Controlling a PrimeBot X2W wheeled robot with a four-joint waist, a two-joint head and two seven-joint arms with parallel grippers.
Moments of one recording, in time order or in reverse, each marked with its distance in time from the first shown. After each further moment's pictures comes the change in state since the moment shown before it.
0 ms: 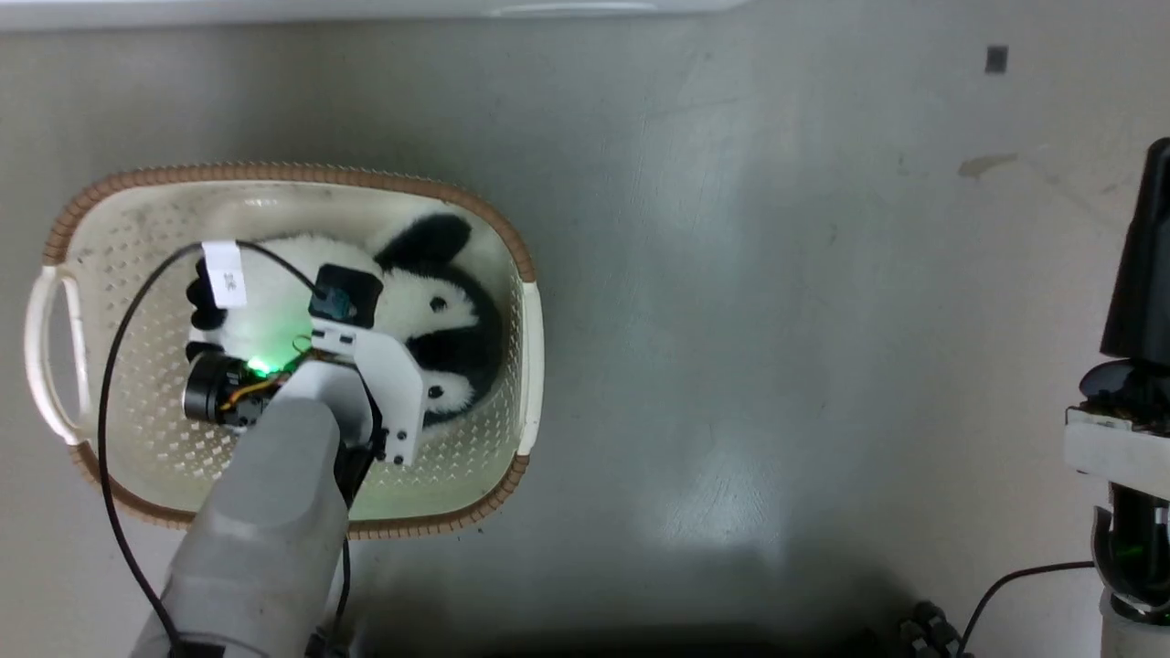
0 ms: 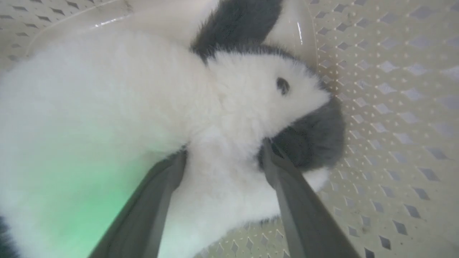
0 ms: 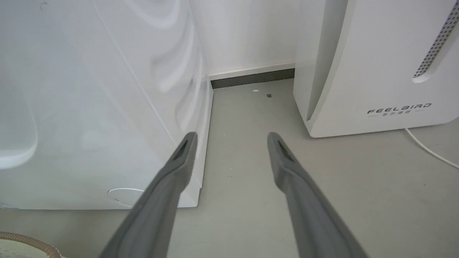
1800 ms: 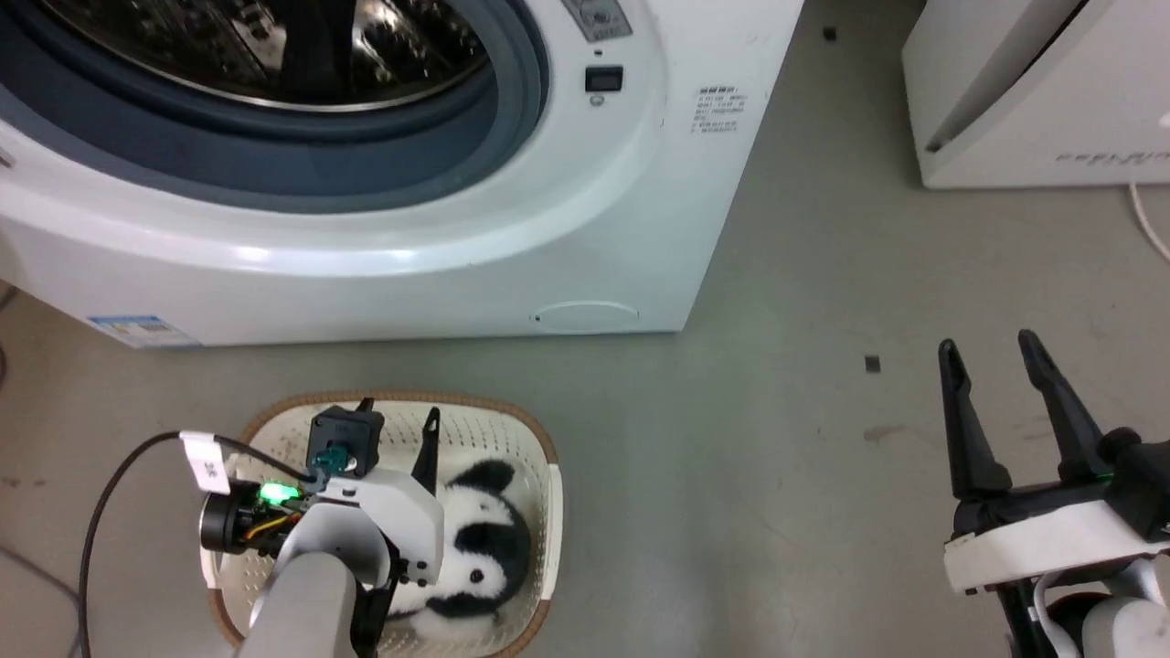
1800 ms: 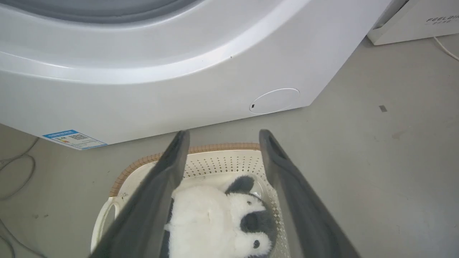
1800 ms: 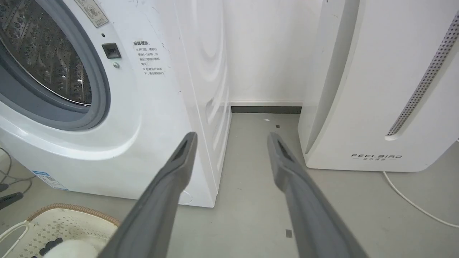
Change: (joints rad) left arm 0.459 -0.064 0.150 -0.543 0.095 0.015 -0.138; right arm 0.182 0.000 0.082 0.199 -0.139 0.000 0.109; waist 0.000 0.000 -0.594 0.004
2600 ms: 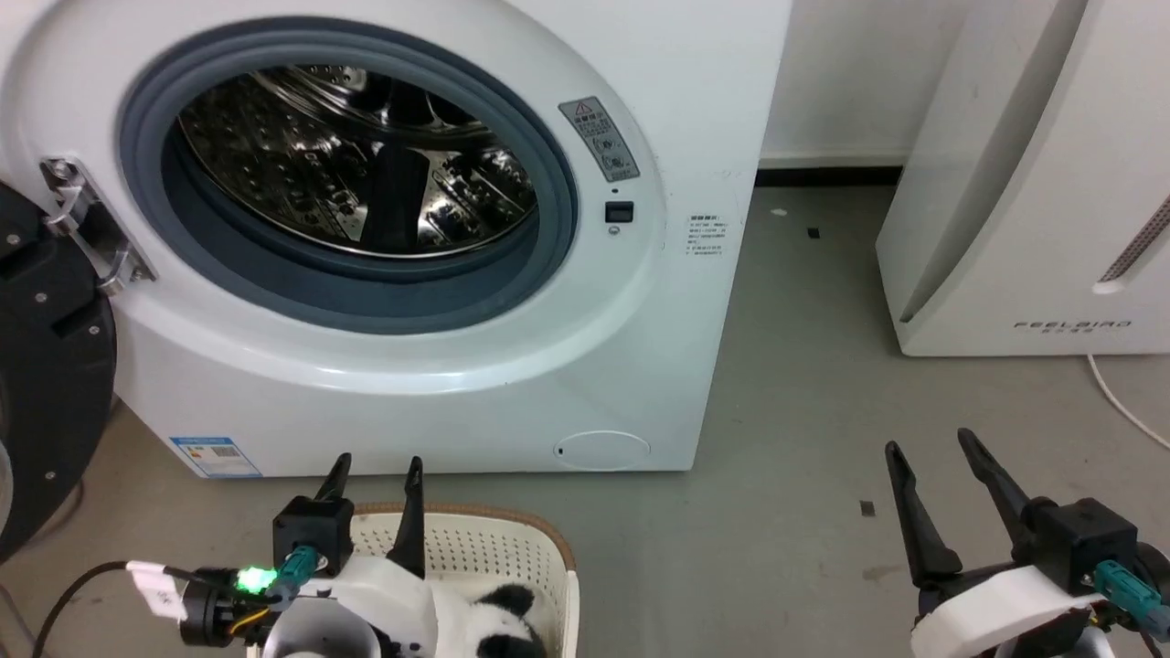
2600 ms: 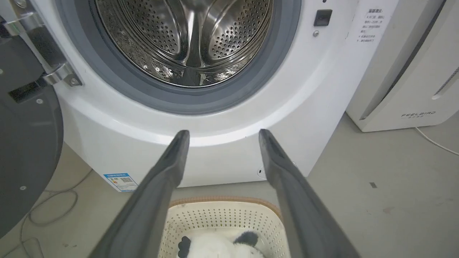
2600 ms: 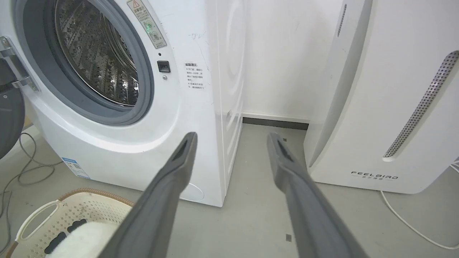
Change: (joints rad) left arm 0.258 -0.044 0.062 -0.312 0.008 0.033 -0.032; right arm 0.105 0.000 0.042 0.060 -0.058 0.000 0.050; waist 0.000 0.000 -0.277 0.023
